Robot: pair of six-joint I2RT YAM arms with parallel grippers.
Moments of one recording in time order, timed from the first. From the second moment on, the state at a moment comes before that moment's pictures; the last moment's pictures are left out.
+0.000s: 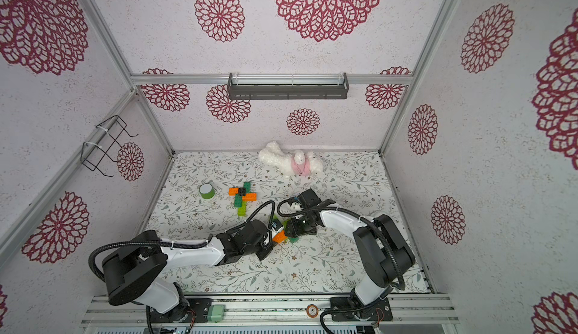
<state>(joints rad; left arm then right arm) -0.96 1.58 0.67 0.09 -0.07 0.02 0.57 1.62 0.94 -0.51 -0.42 0.20</state>
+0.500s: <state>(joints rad) -0.96 1.60 0.69 0.08 -0.07 0.02 0.60 1.62 0.95 -0.53 -0.35 0.21</state>
